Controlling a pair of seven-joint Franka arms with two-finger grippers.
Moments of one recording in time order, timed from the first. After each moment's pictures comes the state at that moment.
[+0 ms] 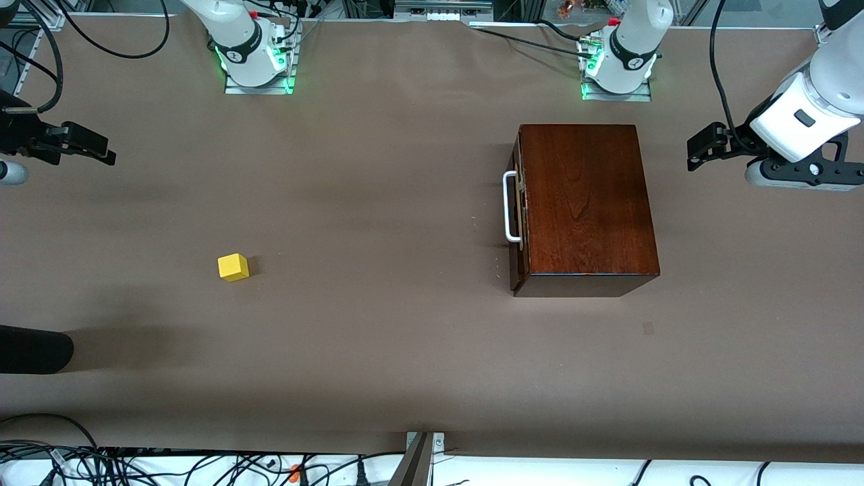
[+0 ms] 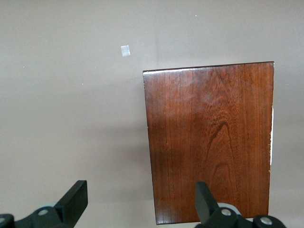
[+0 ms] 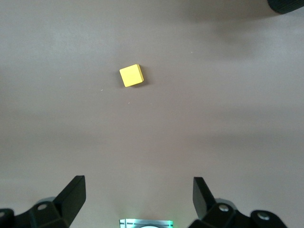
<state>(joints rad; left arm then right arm) -0.08 0.04 -0.05 -1.56 -0.01 1.52 -0.07 -0.04 0.02 -0.02 -1.61 0.03 1.52 -0.05</state>
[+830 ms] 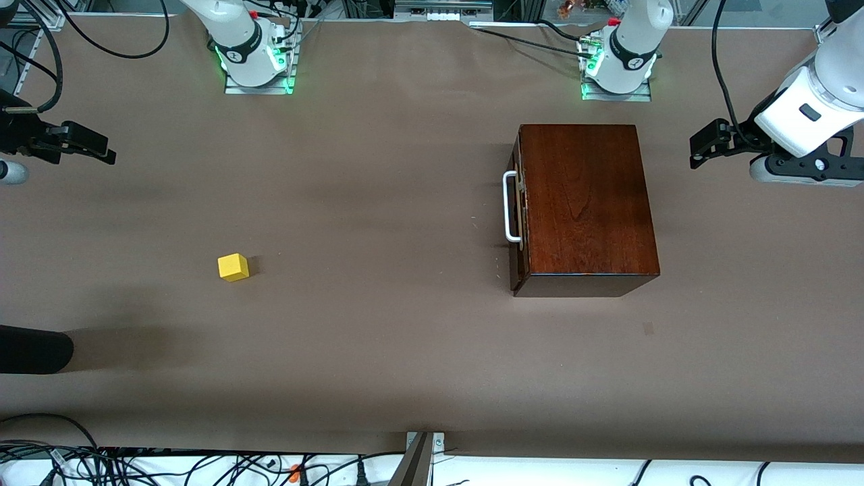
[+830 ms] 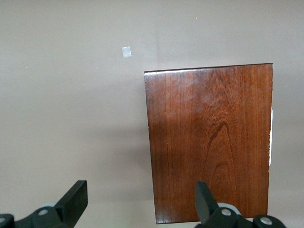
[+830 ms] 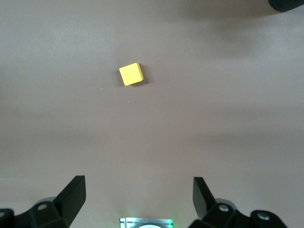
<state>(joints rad) -0.08 0.02 -0.05 -1.56 -0.01 1.52 -0.08 -0.04 0.02 -0.02 -1.61 0.03 1.52 -0.05</state>
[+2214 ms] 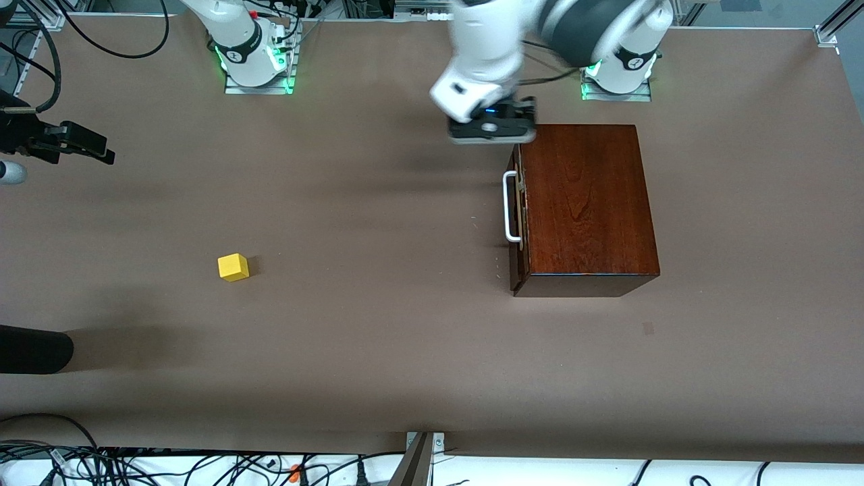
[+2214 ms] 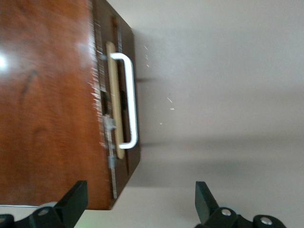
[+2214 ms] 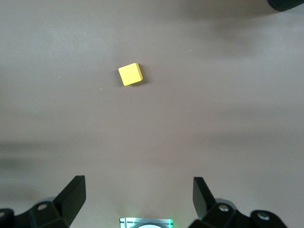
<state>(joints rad) -0.37 0.30 -0.54 -1.57 0.22 1.65 -0.88 -0.05 0.02 -0.02 -1.61 0.03 1.52 -0.05</state>
